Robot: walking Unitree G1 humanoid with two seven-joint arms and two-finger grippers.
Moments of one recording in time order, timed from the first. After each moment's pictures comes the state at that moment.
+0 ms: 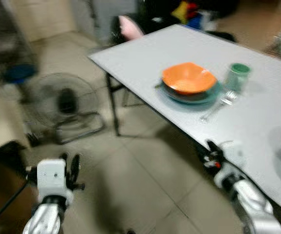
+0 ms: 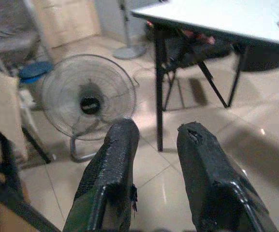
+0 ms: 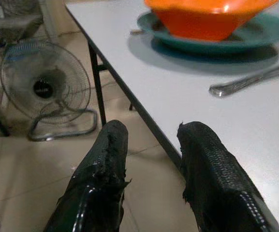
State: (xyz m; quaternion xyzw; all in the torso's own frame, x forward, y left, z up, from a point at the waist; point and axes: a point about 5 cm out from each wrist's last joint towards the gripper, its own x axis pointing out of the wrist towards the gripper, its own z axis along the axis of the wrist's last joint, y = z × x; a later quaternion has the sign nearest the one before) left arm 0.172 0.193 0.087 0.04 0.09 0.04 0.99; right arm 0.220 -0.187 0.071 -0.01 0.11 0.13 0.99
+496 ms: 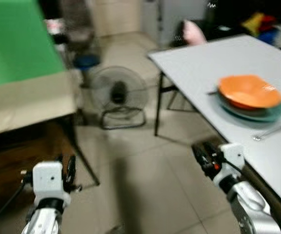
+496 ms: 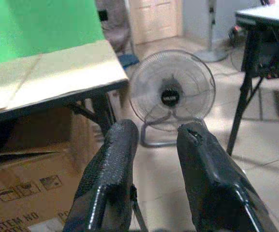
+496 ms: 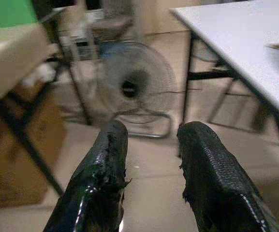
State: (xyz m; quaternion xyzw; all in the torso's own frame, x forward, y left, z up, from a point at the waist) left arm 0.168 0.192 0.095 0.05 0.07 0.05 1.00; right arm 0.221 -0.179 0.073 0.02 0.10 0.15 0.98
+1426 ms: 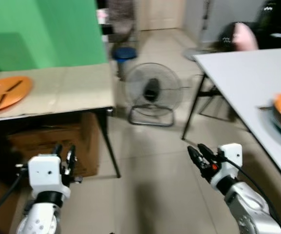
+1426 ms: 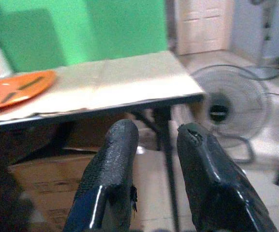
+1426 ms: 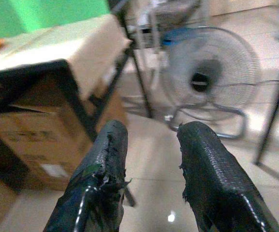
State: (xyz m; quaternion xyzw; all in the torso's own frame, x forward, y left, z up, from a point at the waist) left arm 0.171 0.198 0.112 0.06 0.03 0.05 1.00; right arm 0.223 -0.162 0.073 0.09 0.11 0.19 0.97
